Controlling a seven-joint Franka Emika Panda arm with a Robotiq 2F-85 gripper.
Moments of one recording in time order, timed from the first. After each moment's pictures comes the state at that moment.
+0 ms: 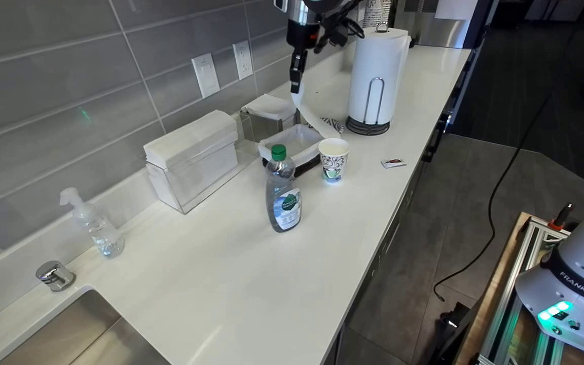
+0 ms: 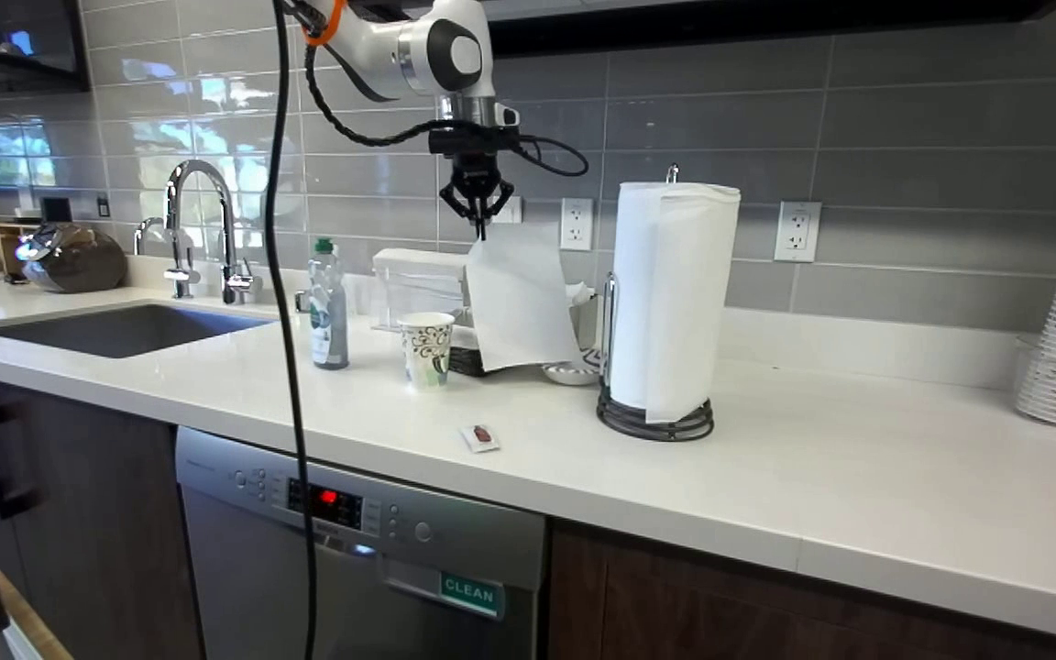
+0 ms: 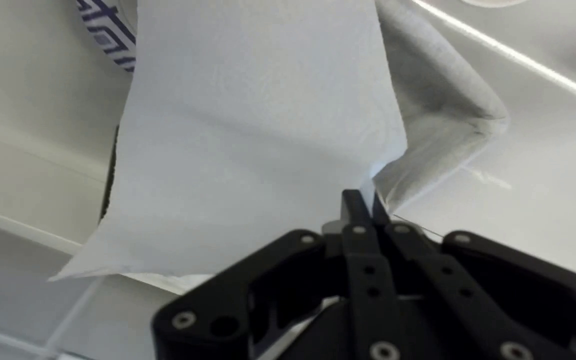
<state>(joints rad) 0.02 0.25 0.09 -1.61 -0.04 2.10 -0.51</state>
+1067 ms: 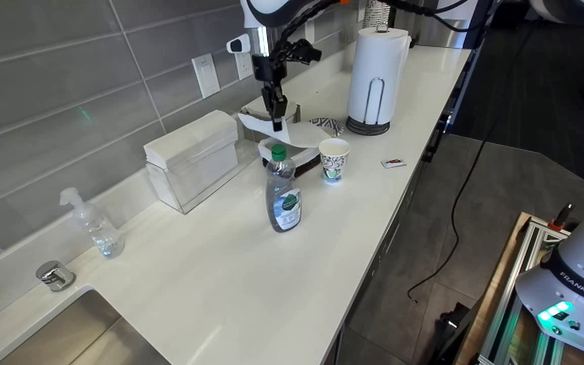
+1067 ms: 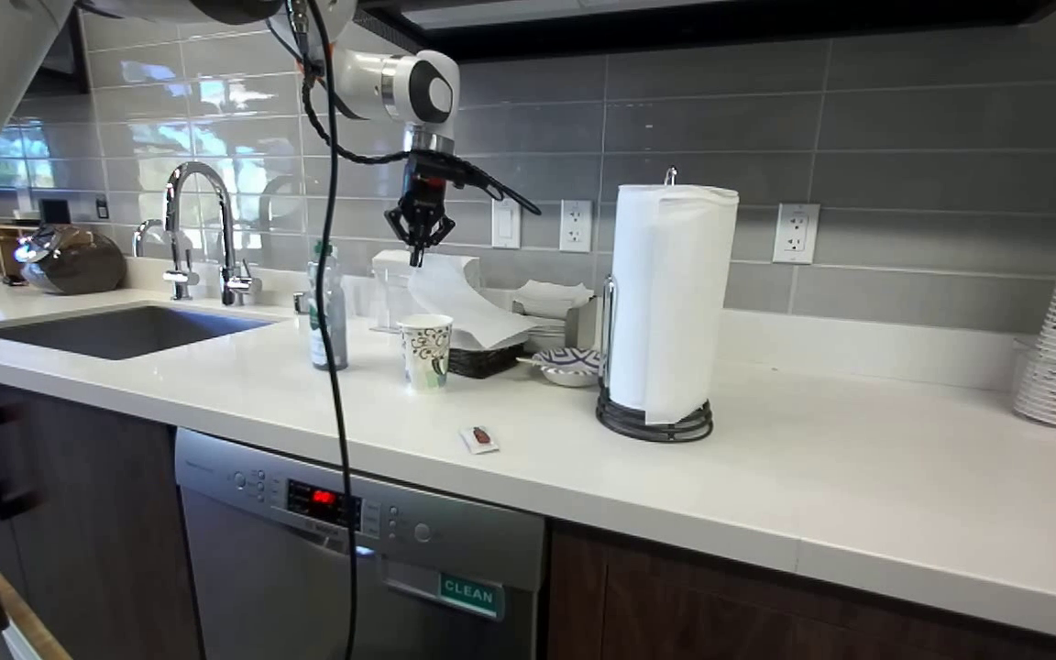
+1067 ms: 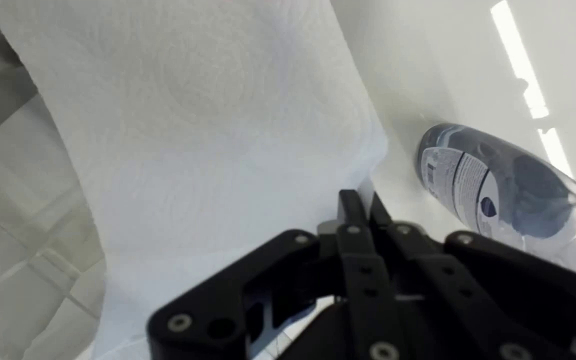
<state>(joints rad) 0.08 0.48 0.21 -1.34 -0.01 1.74 -0.88</state>
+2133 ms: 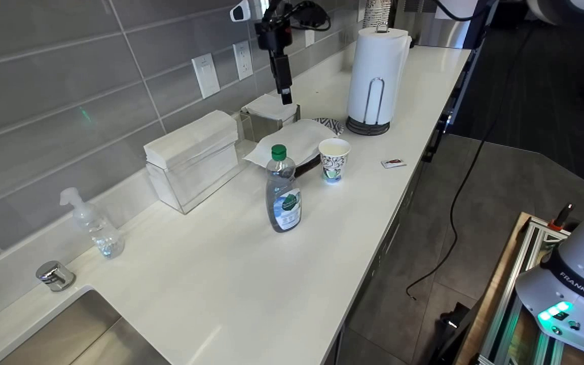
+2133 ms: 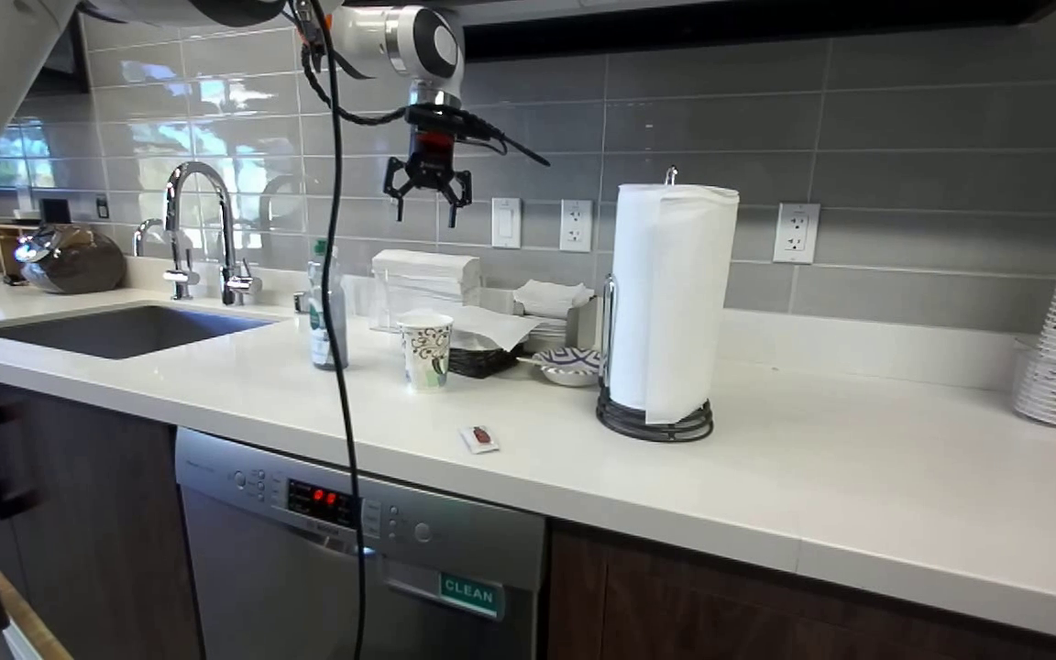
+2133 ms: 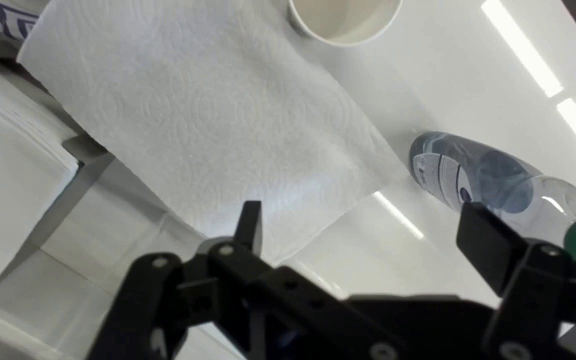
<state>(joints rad) 0.10 0.48 0.18 -1.16 -0.06 1.53 -0.69</state>
